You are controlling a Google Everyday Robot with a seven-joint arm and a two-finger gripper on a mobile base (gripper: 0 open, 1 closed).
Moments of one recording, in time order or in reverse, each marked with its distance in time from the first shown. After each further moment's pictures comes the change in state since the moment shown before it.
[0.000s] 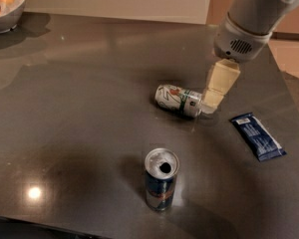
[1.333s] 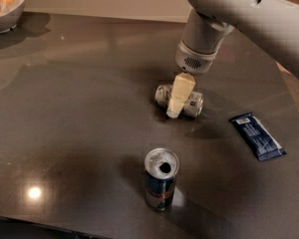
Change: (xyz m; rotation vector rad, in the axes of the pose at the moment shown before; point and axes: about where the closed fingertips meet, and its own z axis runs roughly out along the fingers) arm -0.053 -0.021 0.093 -0.072 0.038 0.034
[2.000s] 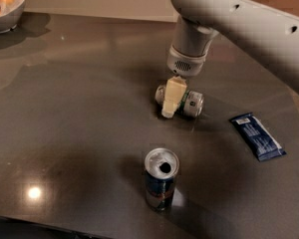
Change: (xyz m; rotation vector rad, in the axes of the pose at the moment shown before) arm -0.009 -0.002 0.018 -0.017 0.053 0.011
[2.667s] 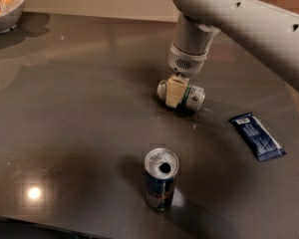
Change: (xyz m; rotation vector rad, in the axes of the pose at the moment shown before) arm -0.002 -0.001 -0.004 0.004 -0.002 0.008
